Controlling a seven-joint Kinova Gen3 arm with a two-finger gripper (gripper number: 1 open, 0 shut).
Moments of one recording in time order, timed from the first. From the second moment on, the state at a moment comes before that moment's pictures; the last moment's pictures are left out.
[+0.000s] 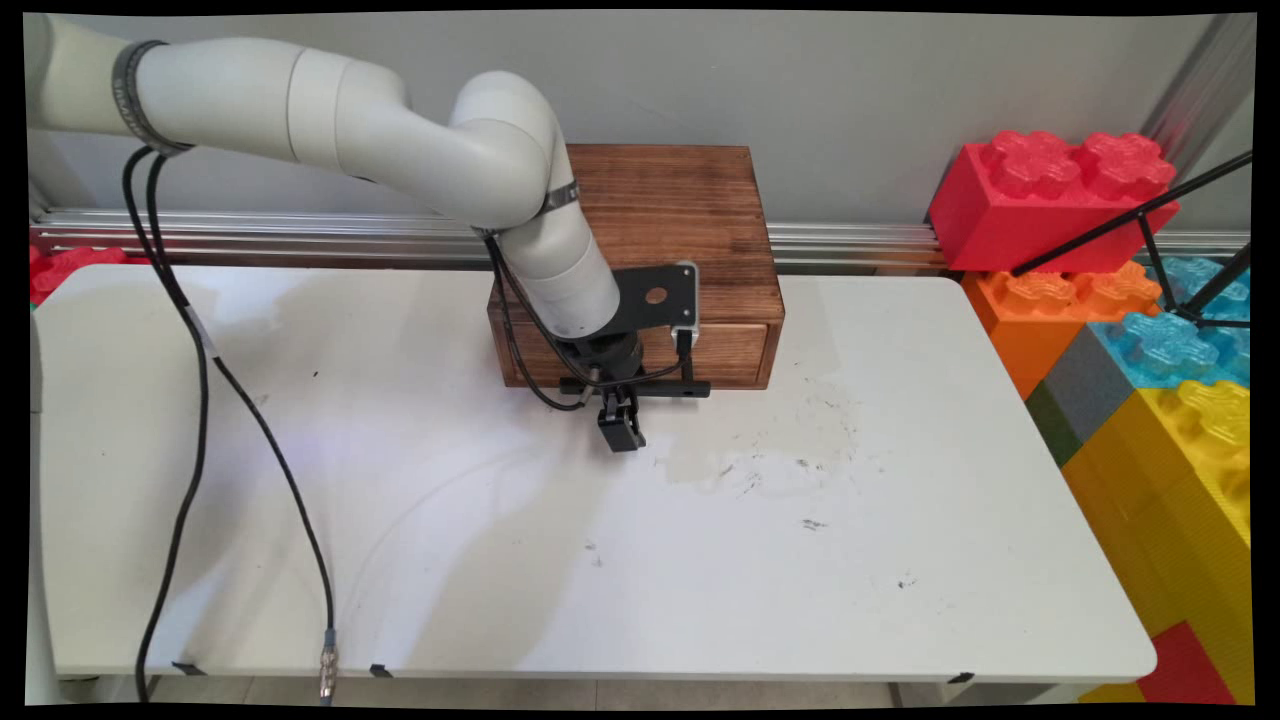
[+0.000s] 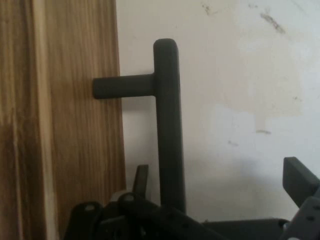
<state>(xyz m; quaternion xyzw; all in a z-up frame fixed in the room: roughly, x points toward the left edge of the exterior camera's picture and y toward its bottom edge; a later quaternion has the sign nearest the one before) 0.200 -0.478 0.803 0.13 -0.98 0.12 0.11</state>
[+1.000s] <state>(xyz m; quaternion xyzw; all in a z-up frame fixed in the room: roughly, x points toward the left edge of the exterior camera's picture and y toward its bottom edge) 0.208 -0.467 0.783 0.12 -0.98 0.11 0.13</state>
